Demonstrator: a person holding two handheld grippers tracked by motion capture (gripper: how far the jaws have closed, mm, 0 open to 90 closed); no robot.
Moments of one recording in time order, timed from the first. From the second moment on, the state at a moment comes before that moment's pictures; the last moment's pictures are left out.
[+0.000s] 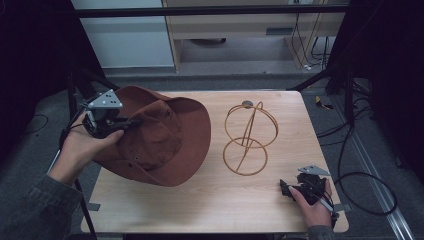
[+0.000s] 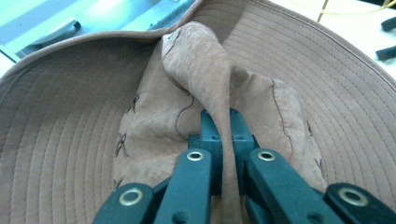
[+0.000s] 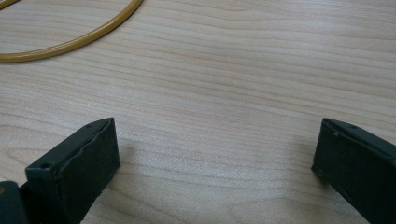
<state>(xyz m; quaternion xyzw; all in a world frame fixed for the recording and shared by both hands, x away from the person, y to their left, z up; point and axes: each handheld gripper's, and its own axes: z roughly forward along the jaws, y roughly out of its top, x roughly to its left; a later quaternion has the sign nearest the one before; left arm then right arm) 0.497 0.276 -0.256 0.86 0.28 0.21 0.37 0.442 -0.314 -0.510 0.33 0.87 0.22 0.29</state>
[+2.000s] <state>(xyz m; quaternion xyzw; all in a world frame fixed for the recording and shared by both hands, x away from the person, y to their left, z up) 0.490 0.167 -0.165 0.86 0.18 0.22 0.42 0.442 -0.314 -0.510 0.33 0.87 0.22 0.29</state>
